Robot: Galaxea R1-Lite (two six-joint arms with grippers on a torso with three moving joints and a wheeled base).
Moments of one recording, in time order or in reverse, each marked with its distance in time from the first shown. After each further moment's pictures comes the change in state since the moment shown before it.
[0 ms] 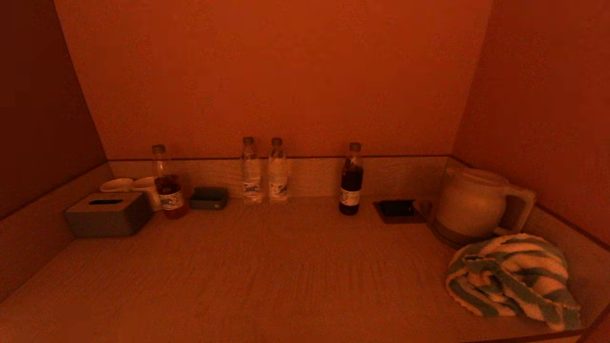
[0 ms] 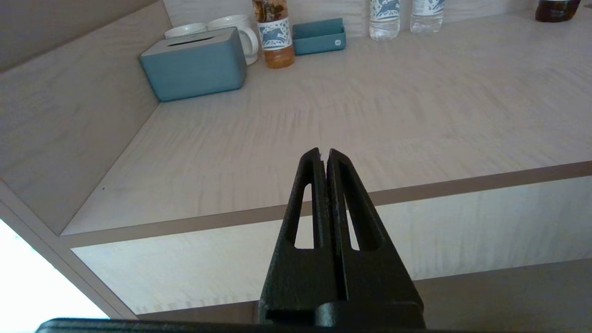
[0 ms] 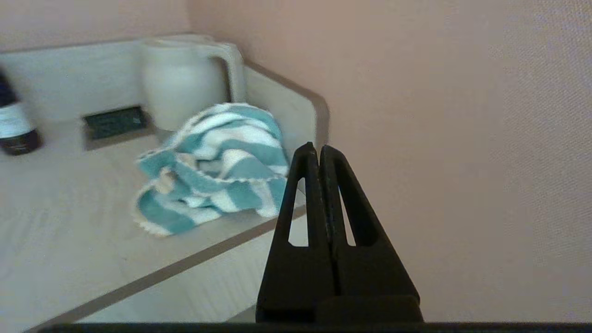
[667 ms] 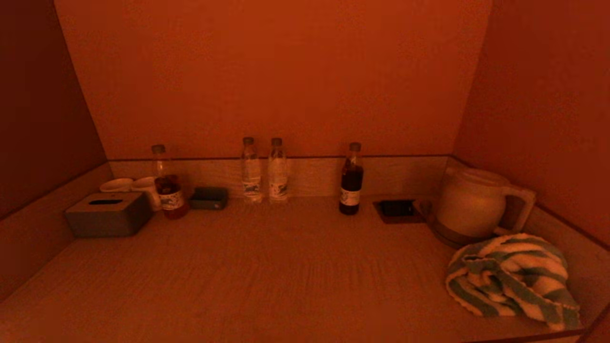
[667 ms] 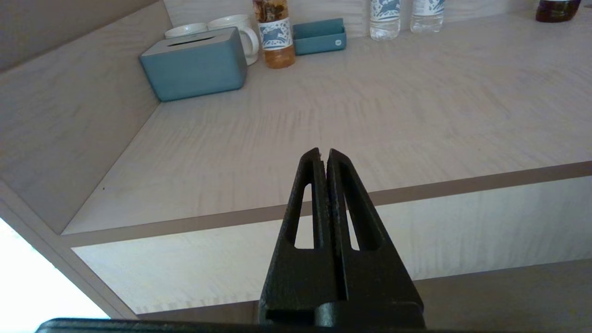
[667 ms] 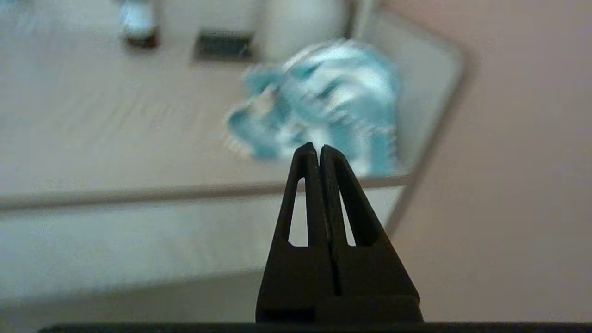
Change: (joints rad) left arm 0.000 0.000 0.000 0.000 0.000 0.000; right arm -0.003 -0.132 0.204 0.020 0.351 -0.073
